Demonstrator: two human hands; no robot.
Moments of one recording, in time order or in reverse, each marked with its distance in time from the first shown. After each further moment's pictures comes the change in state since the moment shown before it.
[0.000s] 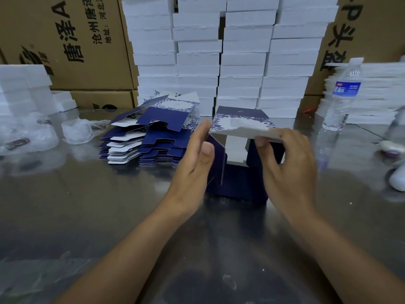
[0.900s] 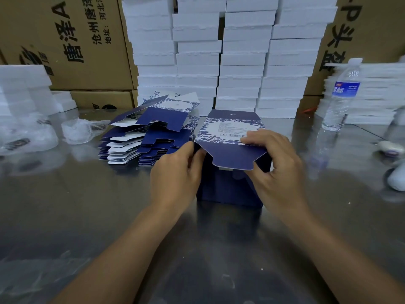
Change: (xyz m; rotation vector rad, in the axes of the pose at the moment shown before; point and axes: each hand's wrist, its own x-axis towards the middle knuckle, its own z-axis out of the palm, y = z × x) left_hand 0.002 -0.006 -0.013 0.783 0.308 0.094; right_hand -0.006 -0.004 0.001 0.182 -0.149 -0.097
